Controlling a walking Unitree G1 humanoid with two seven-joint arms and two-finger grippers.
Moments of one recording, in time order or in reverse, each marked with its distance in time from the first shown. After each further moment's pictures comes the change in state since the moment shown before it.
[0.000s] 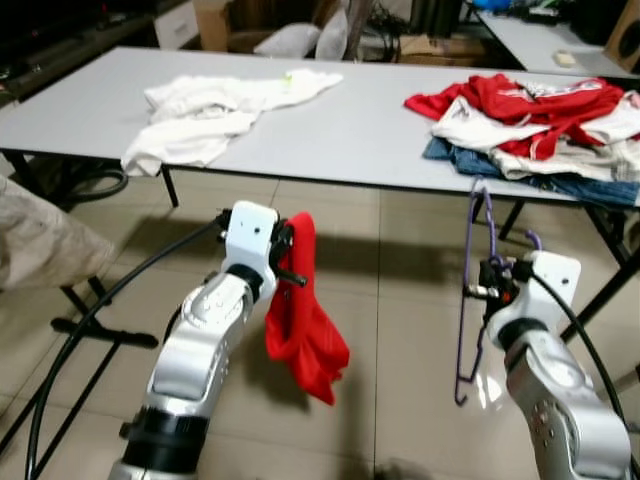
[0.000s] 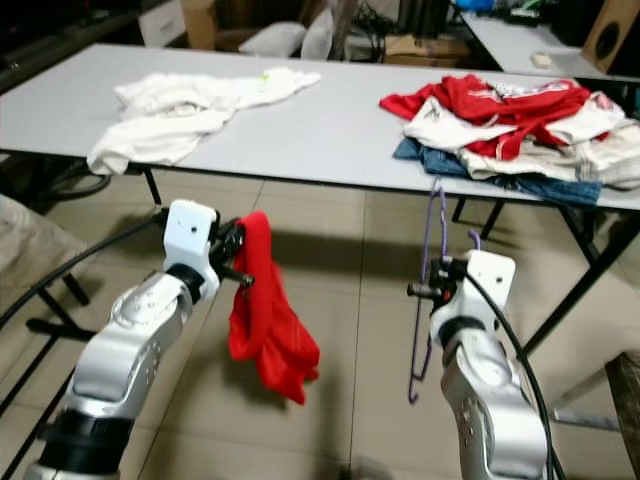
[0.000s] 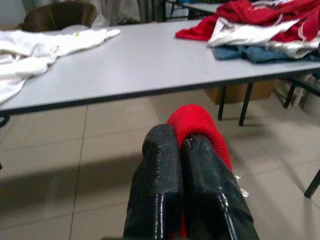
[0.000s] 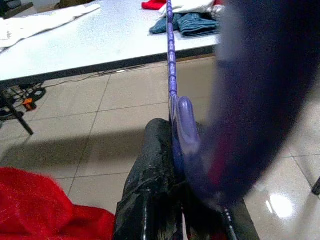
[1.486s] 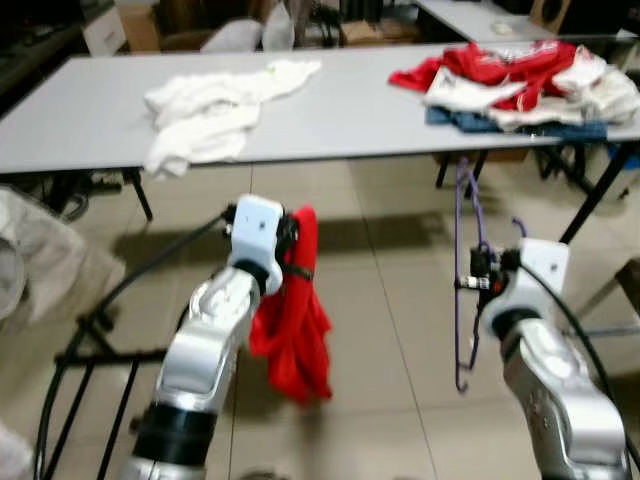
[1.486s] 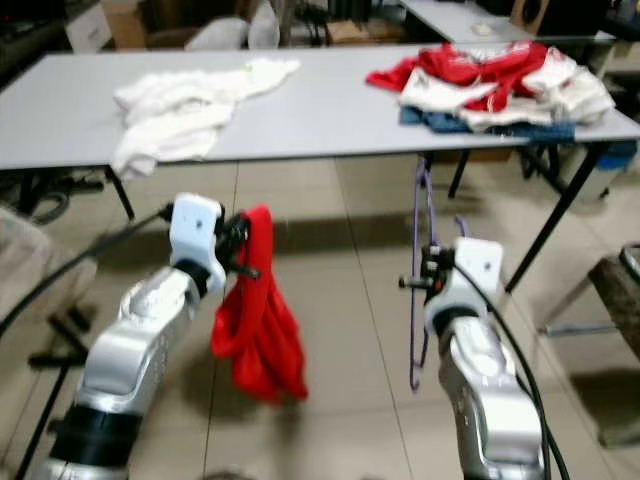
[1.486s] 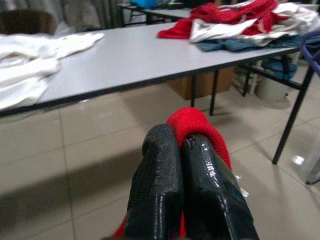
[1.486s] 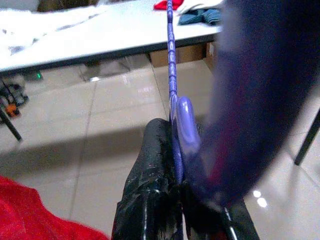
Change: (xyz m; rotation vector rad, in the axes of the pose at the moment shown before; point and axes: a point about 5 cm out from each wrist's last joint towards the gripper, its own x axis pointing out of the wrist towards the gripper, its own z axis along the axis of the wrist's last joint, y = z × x) left arm 0.004 -0.001 0.003 0.010 -0.020 0.015; right arm 0.006 0.006 0.003 -0.090 -0.019 0.059
